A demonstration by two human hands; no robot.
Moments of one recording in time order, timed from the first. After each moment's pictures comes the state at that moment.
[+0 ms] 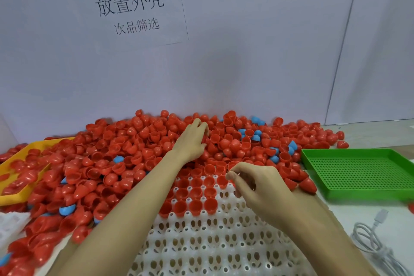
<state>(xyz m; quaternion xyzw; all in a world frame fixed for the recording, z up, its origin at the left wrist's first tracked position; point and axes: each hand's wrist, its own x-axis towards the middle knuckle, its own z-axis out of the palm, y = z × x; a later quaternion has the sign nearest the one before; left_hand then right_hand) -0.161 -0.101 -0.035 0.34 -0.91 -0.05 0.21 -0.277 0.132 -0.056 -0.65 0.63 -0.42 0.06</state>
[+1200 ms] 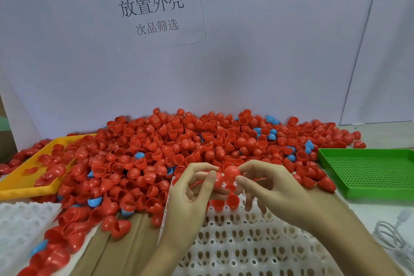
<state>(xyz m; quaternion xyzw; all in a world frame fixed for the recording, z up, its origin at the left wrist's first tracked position) -0.051 0.072 -0.051 0.24 -0.66 -0.51 0.50 -0.246 0.143 -0.032 -0.62 0.56 -0.48 0.29</state>
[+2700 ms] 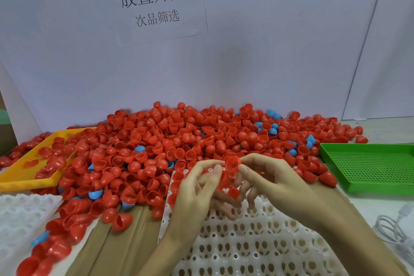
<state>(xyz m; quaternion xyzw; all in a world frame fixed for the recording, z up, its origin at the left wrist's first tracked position) -0.052 0.081 -0.051 0.23 -0.64 -0.60 0.41 -0.239 0.149 -0.023 -0.59 0.51 -0.51 0.37</state>
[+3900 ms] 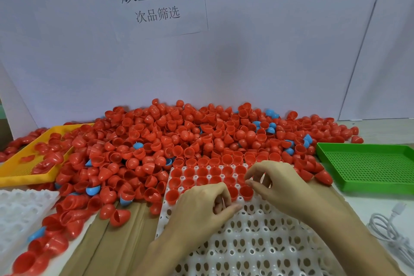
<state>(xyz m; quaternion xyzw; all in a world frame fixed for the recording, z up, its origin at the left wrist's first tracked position) -0.049 0.068 -0.078 0.28 -0.89 -0.22 0.29 -0.277 0.132 -0.062 -0.67 0.68 -0.28 0.06</state>
